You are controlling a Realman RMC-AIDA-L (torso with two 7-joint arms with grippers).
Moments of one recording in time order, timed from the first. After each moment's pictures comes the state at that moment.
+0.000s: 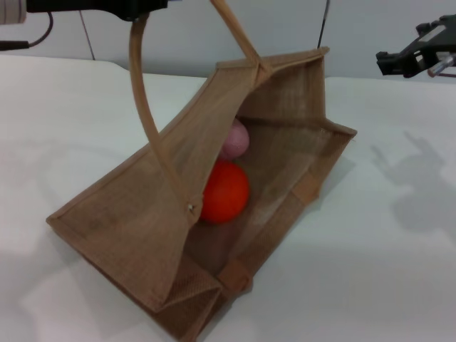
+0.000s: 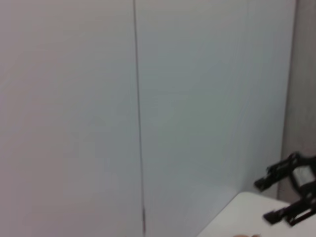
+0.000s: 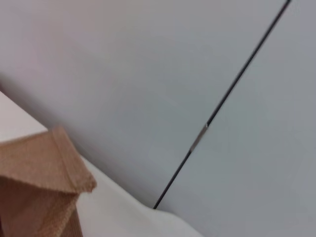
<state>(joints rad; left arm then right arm) -0.59 -2.03 0.79 1.35 -1.21 -1.47 1.19 0.56 2.02 -1.55 -1.55 0.29 1.05 -0.33</state>
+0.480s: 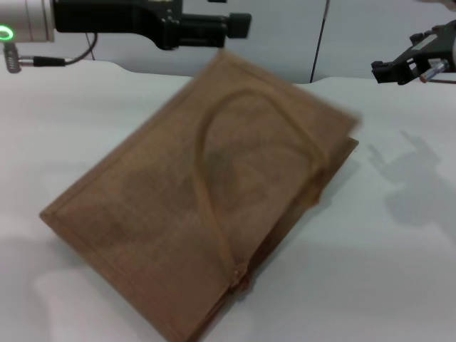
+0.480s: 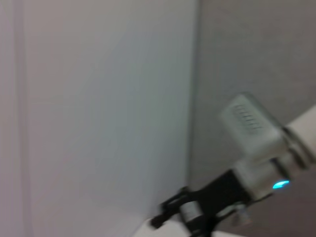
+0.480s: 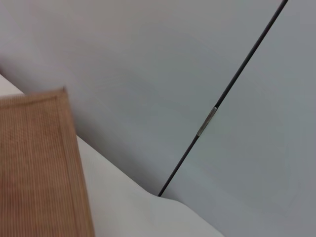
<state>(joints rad) -0.66 -2.02 0.78 1.21 -1.36 -1.68 1.31 0.60 2.02 -1.55 -1.47 0.29 1.05 -0.32</state>
